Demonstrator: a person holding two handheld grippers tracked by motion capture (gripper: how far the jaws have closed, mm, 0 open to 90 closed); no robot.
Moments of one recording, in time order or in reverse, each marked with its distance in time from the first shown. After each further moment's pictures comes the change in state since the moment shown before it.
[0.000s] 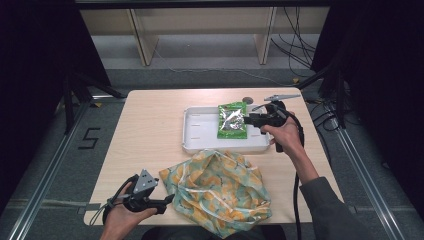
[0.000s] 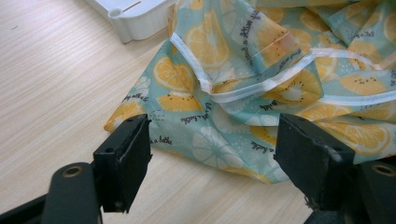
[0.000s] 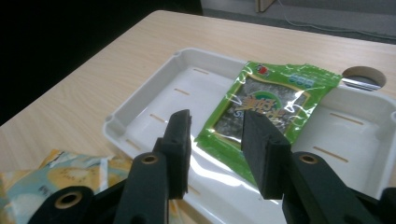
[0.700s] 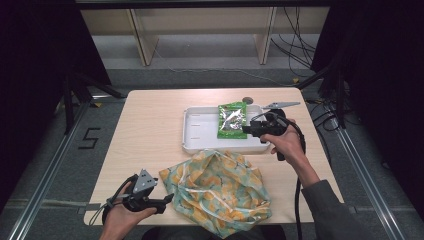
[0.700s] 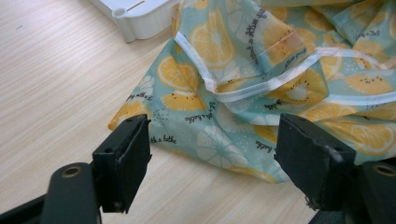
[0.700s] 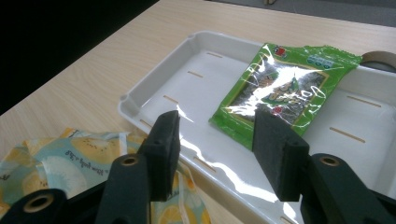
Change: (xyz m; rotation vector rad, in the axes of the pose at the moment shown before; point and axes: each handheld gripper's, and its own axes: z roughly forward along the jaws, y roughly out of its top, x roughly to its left) left arm 0.000 -0.001 0.001 -0.013 0.000 -0.025; right arm 0.012 -0.017 -0.008 0.022 0.011 -0.041
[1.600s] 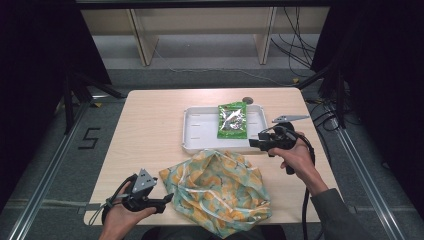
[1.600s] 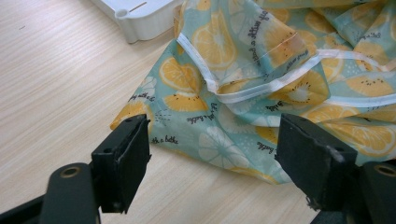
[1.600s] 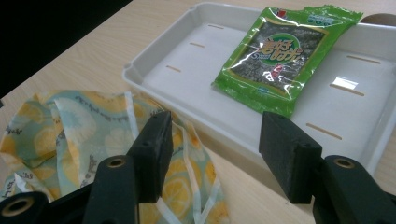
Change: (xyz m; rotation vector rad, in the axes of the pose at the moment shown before) left arm 0.002 0.000 -0.001 -0.003 0.005 0.012; right arm 0.003 -0.037 -0.021 0.037 0.010 0.034
